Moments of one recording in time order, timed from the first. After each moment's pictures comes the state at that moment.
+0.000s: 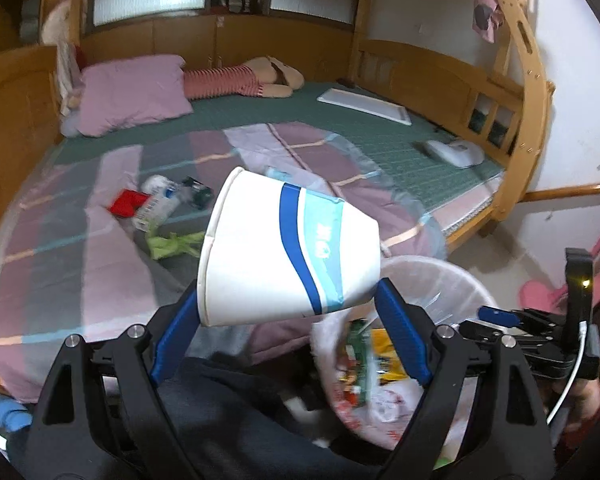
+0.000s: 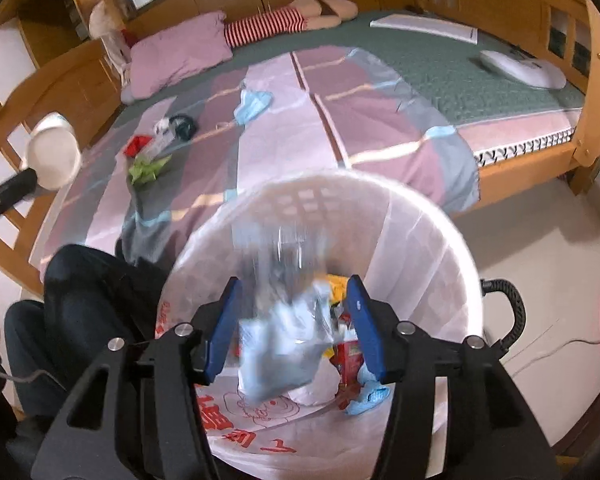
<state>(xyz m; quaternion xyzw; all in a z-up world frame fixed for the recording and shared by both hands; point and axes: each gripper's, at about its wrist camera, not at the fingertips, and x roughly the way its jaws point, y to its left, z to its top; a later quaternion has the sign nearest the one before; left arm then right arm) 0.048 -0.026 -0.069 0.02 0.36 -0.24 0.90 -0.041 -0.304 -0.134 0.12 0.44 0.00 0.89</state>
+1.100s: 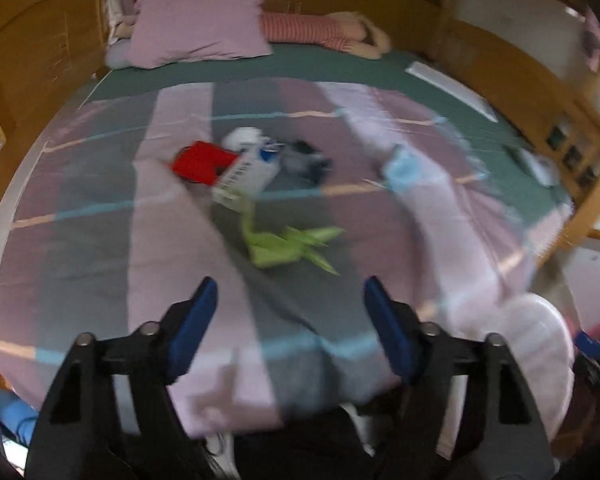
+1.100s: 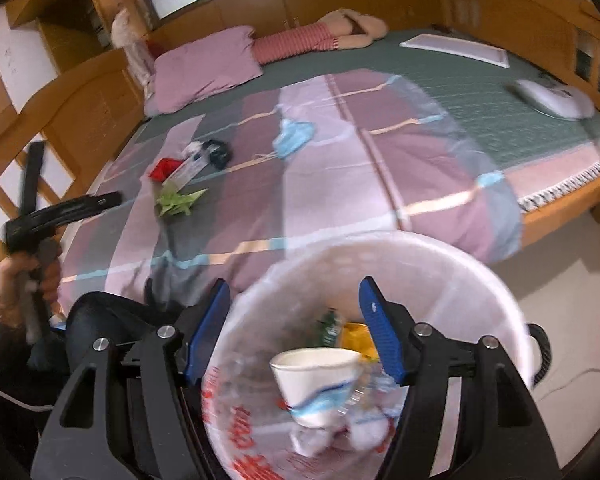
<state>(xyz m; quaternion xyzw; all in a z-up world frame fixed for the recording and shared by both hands) 0.218 0.055 -0.145 0.00 0.45 -0.12 0.88 0.022 -0.264 -0.119 0.12 0.42 0.04 0.90</state>
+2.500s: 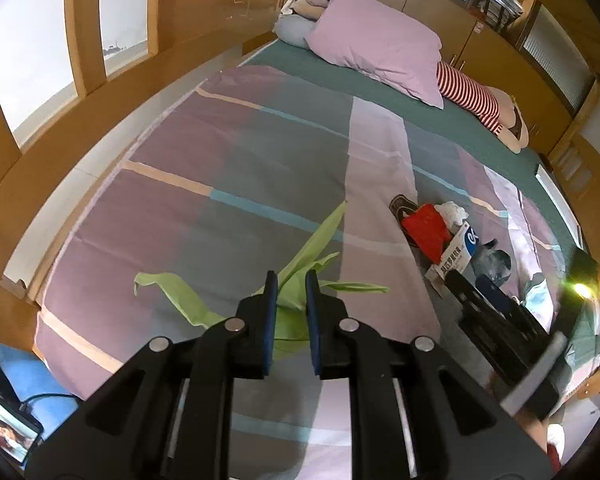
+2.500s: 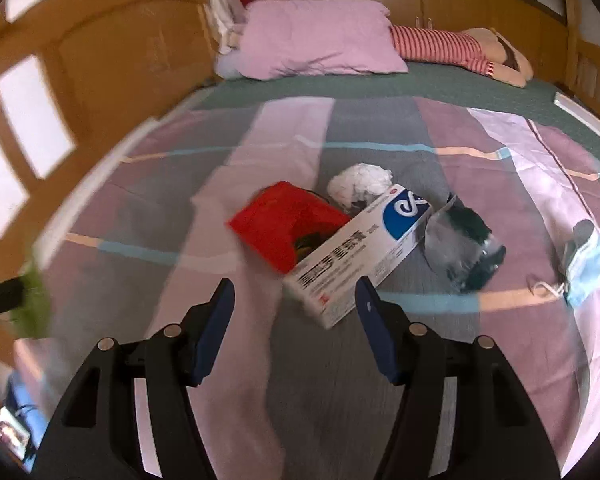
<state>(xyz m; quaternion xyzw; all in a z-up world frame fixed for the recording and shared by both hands) 0.260 0.256 -0.161 -0.15 0.44 0.08 0.88 0.330 0.013 -0.212 0.02 0.41 0.12 0.90</state>
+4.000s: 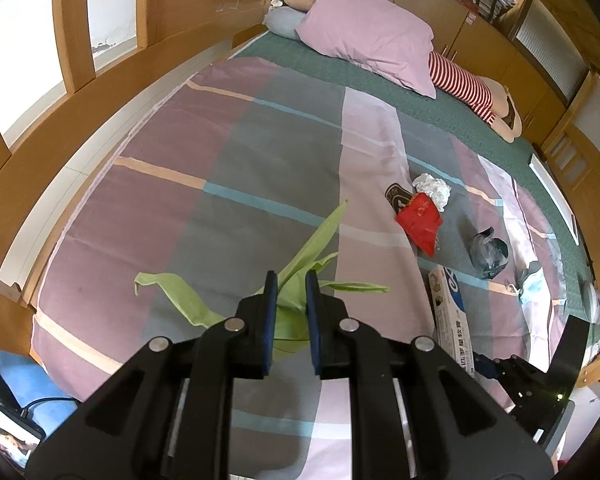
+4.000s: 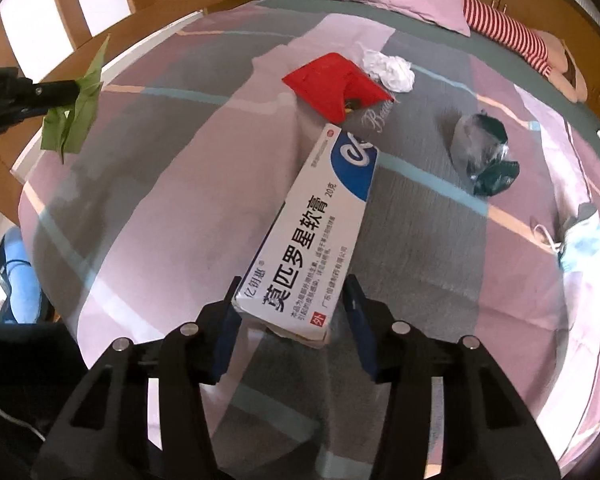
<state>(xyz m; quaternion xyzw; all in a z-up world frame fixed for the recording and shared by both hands) 0.262 0.258 -0.166 -0.15 0.45 0.06 0.88 0.249 0.011 -0.229 -0.11 0.51 0.21 0.83</state>
